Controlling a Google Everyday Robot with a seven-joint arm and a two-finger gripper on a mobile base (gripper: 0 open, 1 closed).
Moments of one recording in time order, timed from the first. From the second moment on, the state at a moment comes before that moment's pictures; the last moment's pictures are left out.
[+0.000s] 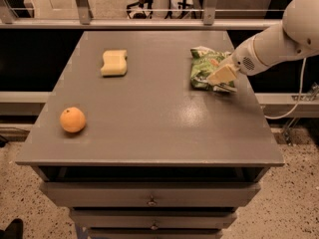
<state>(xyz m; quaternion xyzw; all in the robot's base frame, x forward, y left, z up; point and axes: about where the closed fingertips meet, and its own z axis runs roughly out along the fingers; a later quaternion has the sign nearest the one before) 0.646 -0.195 0.863 -0.41 0.84 0.09 0.35</state>
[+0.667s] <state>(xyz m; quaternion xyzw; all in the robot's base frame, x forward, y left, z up) 0.641 -0.194 0.895 -0.41 0.82 0.10 0.38</state>
